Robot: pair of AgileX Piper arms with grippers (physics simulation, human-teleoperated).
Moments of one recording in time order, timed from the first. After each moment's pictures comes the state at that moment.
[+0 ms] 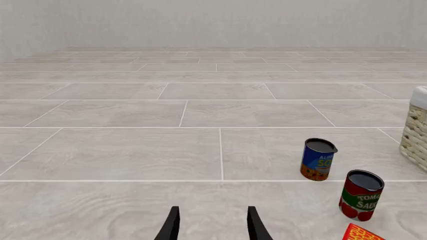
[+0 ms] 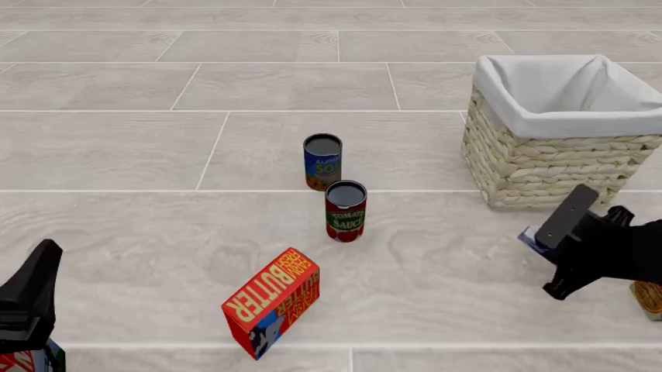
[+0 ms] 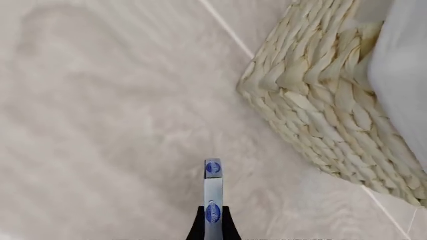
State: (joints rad) left arm 0.00 0.01 0.00 0.00 0.00; right arm -0.11 1.39 -0.48 0.07 -0.87
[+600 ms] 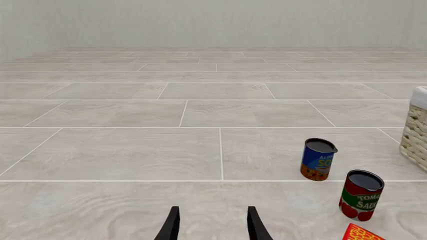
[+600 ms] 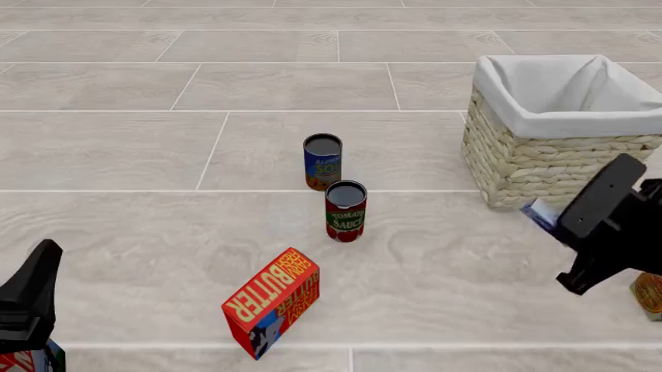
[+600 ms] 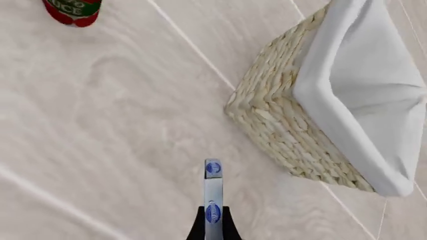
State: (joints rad) left arm 0.00 0.01 0.00 0.00 0.00; right arm 0.02 0.98 -0.50 0.36 -0.81
